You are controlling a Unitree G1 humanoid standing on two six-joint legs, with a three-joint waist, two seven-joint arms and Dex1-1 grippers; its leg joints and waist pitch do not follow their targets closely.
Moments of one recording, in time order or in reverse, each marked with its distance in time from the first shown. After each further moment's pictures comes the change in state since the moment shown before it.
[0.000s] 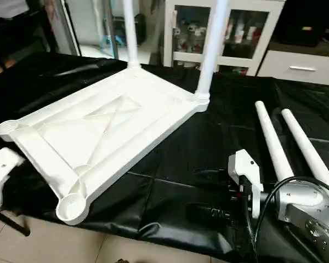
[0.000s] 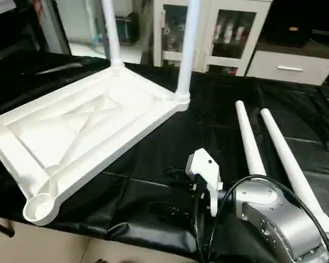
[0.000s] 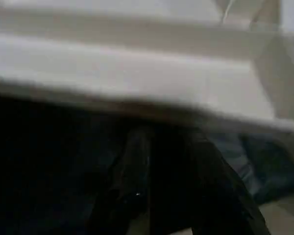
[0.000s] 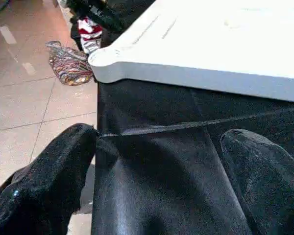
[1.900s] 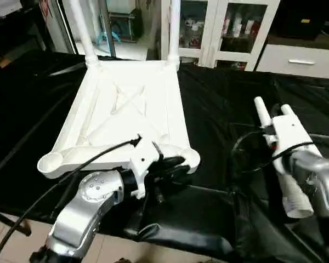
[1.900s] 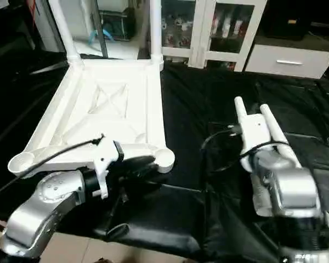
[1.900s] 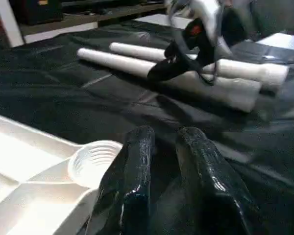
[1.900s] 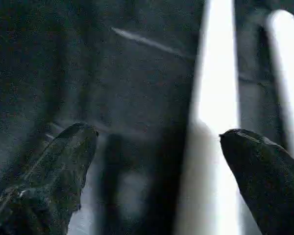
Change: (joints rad) left arm -0.226 -0.618 -0.476 -0.467 -0.030 -0.022 0.143; right arm -0.295 0.121 -0.230 0.383 -0.351 0.436 -0.776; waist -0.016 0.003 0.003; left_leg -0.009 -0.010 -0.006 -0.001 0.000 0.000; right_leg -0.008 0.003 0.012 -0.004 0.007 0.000
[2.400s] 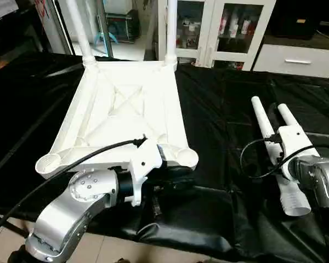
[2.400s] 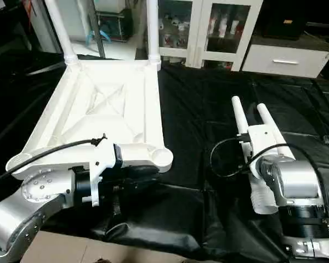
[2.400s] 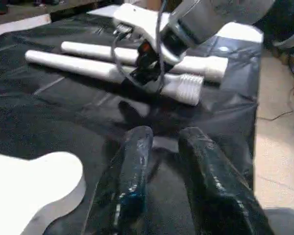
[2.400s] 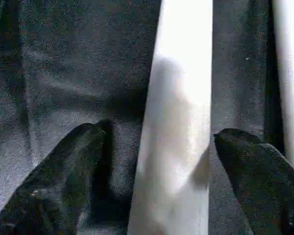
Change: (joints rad) left arm -0.035 0.098 -0.017 -0.187 -0.109 0.204 -0.061; right arm -0.040 -0.006 -0.023 0.110 -0.001 0.141 0.019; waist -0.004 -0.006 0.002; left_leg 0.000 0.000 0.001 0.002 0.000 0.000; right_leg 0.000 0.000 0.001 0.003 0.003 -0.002
